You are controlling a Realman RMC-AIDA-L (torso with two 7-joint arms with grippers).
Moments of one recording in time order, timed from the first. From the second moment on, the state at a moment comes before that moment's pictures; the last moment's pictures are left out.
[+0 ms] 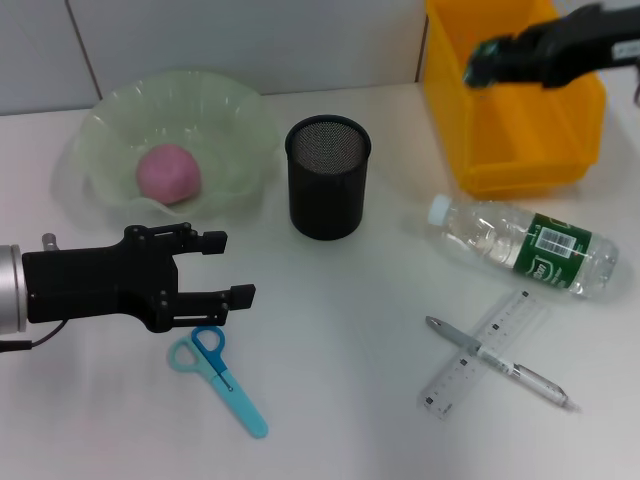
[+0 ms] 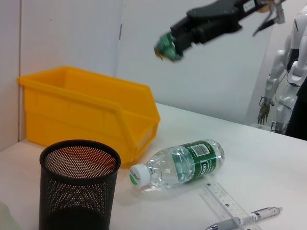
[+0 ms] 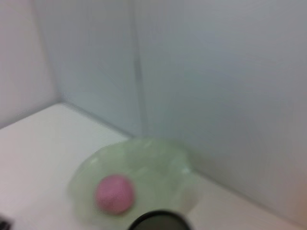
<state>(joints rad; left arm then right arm) -0.45 -2.06 1.00 0.85 1.85 1.54 -1.46 0.60 2.07 -0.73 -1.44 -2.22 -1.58 2.14</state>
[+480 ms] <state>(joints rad) -0.46 -2.06 1.00 0.85 1.85 1.55 -1.47 0.59 2.07 -0.70 -1.39 -2.40 -1.34 2.19</state>
